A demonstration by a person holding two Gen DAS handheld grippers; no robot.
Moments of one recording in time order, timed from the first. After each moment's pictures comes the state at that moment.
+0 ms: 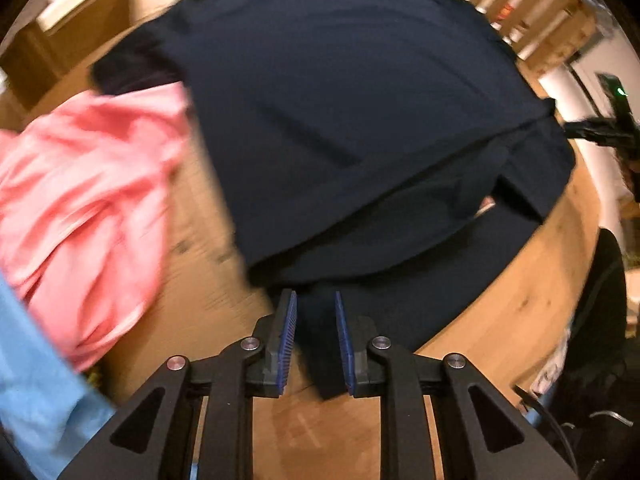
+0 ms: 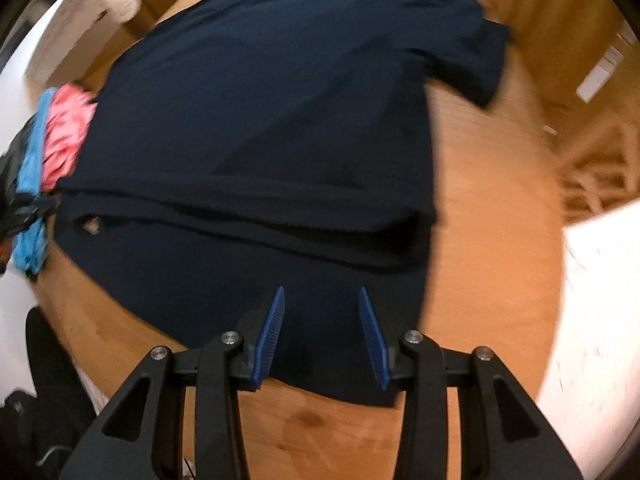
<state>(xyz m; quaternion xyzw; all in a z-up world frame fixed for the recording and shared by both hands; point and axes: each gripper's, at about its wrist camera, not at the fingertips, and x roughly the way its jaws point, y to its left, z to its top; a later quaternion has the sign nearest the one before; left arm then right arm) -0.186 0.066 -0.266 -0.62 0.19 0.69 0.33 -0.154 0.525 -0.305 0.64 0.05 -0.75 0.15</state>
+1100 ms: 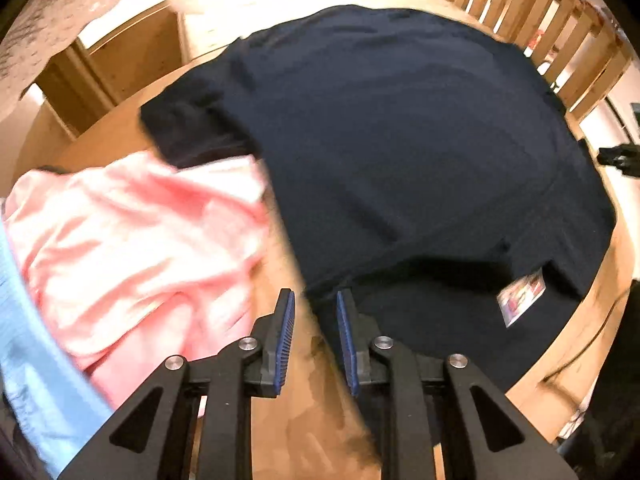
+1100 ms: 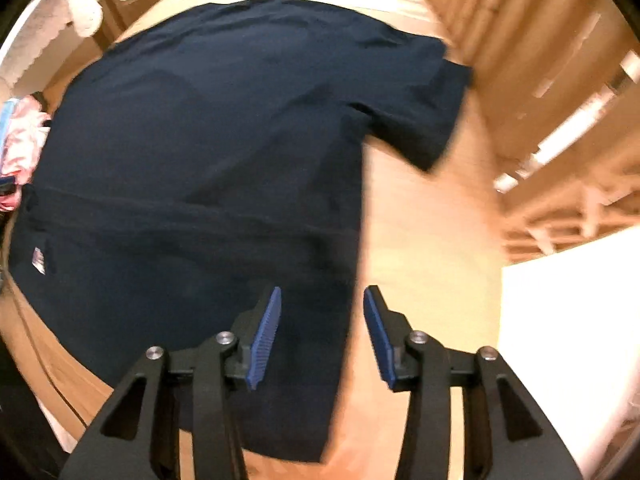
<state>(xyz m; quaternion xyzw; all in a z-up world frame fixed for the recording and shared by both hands) -0.231 0.047 -0.293 -0.57 0.19 0.76 0.25 -0.204 0.549 -0.298 0.60 0.09 -0.79 0.06</state>
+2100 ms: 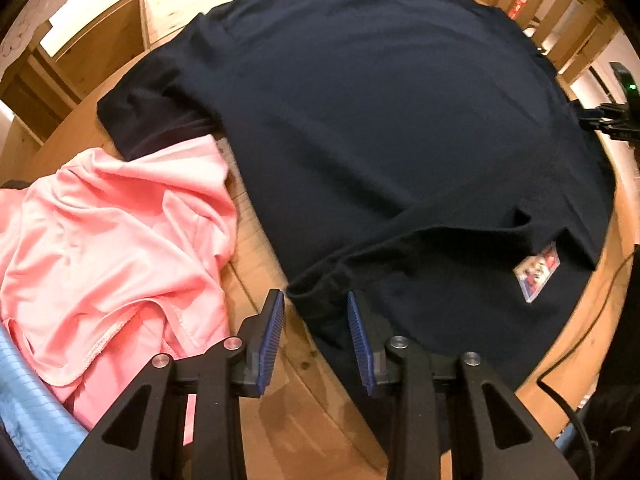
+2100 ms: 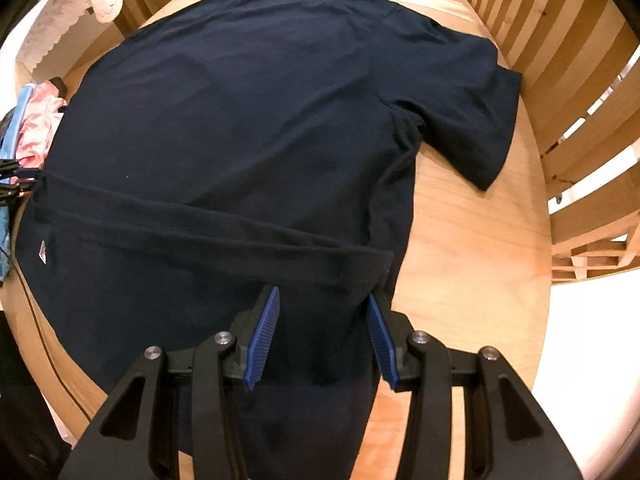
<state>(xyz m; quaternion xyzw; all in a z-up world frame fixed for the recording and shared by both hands) -0.219 0.090 -0.297 -0.59 0.22 0.72 0.30 -0.218 0.505 -0.321 0.60 0.08 -0.79 0.12</state>
